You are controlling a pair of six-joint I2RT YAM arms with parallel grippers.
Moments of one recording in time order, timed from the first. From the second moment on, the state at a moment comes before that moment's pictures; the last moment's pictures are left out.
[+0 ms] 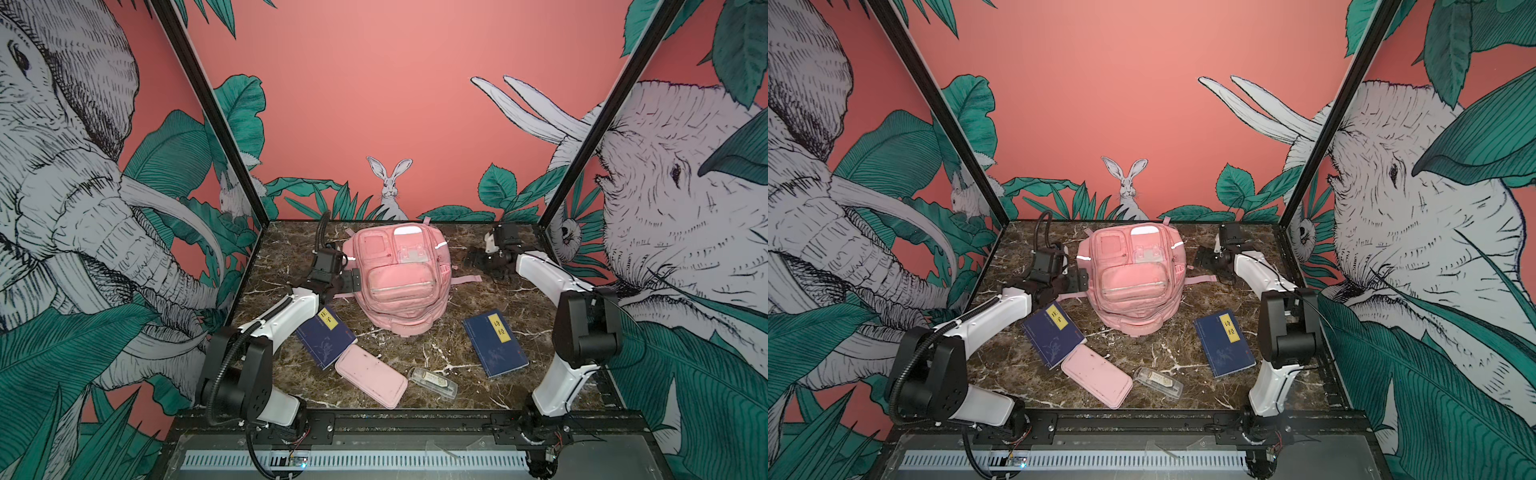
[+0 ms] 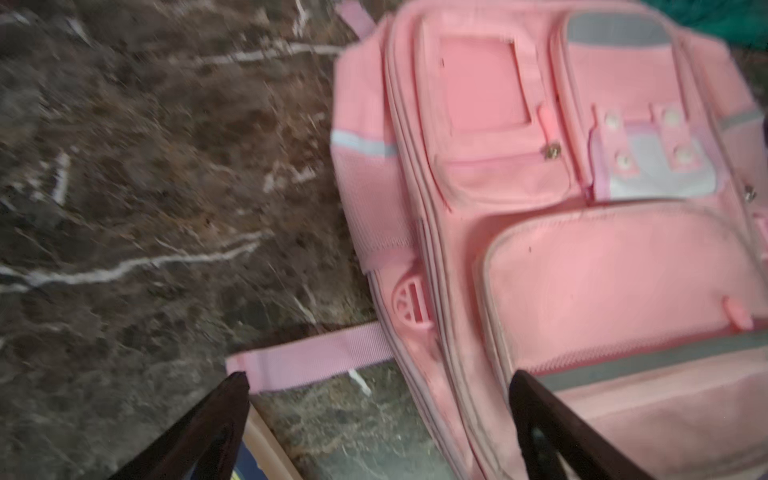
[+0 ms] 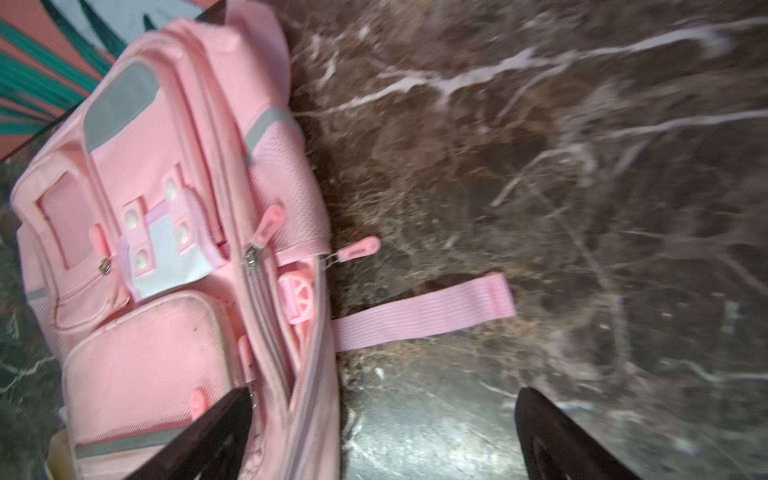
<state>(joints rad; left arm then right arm) -0.36 1.48 0.93 -0.30 -0.09 -0.34 0.18 1.83 1.39 -0.55 -0.23 0.42</state>
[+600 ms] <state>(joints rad) -0.42 1.54 0.89 -0.37 0.02 -0.46 0.30 1.98 1.44 -0.62 -0.26 0.42</state>
